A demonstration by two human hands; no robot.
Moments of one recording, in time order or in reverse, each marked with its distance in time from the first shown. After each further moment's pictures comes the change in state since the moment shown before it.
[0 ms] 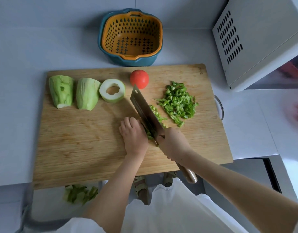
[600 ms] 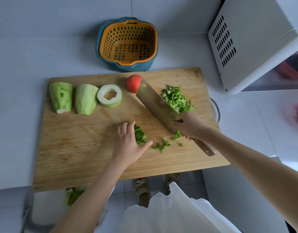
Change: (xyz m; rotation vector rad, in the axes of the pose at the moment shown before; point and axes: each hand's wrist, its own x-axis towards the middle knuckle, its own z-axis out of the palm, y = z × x) left_hand 0.005 -0.014 -0.046 0.070 -0.586 0.187; right_hand 0.036 0.035 -0.071 -0.101 -0.029 -0.060
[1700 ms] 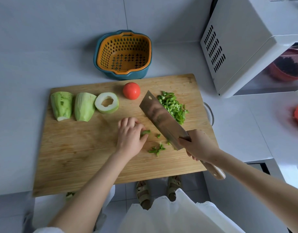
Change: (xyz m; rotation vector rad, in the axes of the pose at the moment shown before) left_hand 0.029 0.024 -0.007 0.186 0.262 0.231; right_hand -0.054 0.035 0.005 0.140 0.046 -0.037
